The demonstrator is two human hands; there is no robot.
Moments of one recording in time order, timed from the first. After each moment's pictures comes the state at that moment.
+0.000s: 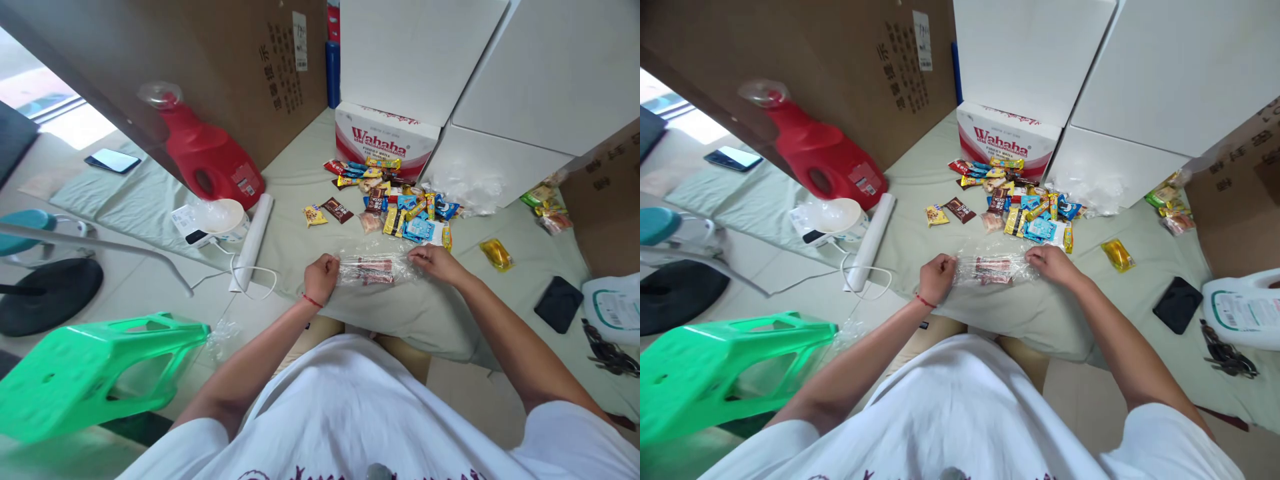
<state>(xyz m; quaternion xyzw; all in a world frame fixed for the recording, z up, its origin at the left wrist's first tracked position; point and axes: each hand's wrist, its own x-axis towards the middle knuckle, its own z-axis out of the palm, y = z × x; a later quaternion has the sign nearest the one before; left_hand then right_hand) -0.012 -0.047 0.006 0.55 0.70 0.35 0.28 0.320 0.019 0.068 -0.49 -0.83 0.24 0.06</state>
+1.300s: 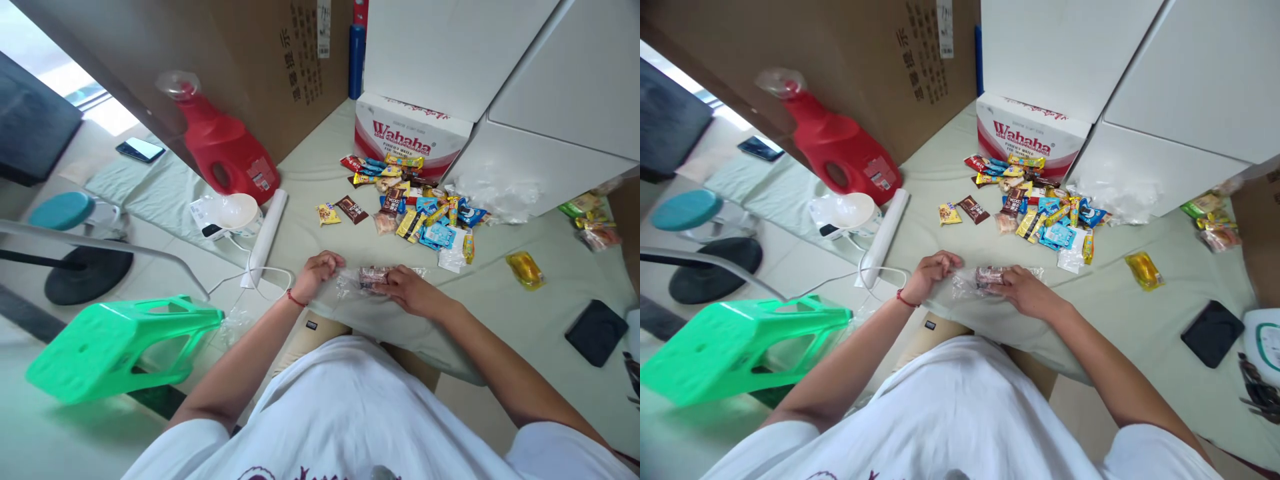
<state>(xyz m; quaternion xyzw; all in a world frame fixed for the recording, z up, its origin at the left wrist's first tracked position) -0.060 -0.034 0.025 0.55 0.56 0.38 0.50 0.244 -0.012 0.043 -0.20 -0.96 0.16 0.08</state>
